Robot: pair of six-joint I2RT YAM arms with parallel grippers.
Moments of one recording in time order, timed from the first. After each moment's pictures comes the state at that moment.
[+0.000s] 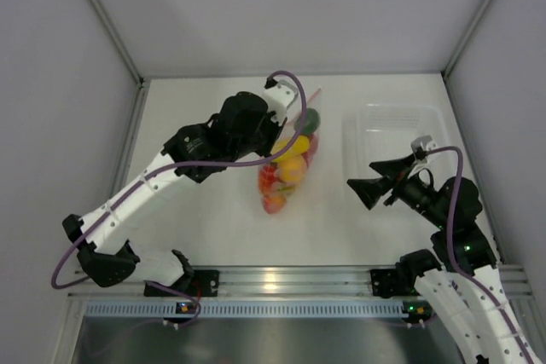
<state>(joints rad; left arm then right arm) -0.91 1.38 1.64 -0.82 -0.30 -0.06 0.29 0.38 0.63 -0.31 -0.42 0.34</state>
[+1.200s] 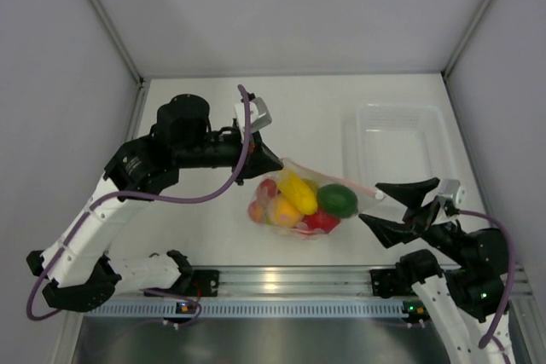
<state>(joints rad) -0.83 1.16 1.65 -0.85 0.48 0.02 0.29 0.03 0.60 -0.27 -0.65 0.30</state>
